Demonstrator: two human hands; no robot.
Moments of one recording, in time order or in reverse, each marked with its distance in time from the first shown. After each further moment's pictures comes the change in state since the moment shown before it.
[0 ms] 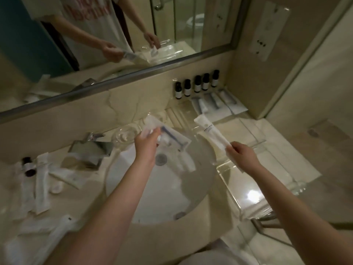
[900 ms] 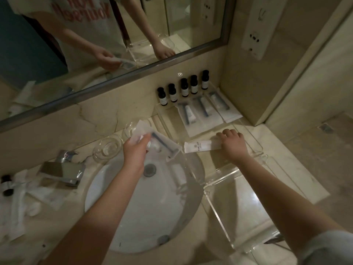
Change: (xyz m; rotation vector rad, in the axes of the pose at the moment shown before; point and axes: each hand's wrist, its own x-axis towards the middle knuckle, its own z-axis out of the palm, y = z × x) left_hand 0.043 -0.010 0.069 0.127 0.097 0.000; right_hand 0.139 0.056 0.004 -0.701 -0.013 -0.204
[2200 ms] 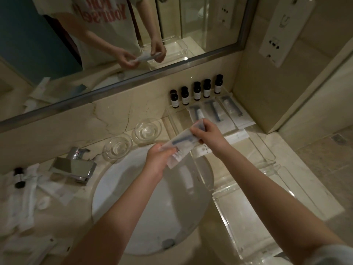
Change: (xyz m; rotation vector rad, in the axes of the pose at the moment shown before) left_hand -0.011 -0.012 0.014 -0.012 -0.215 -0.168; right_hand 0.020 -0.104 -0.066 1.400 -0.121 0.049
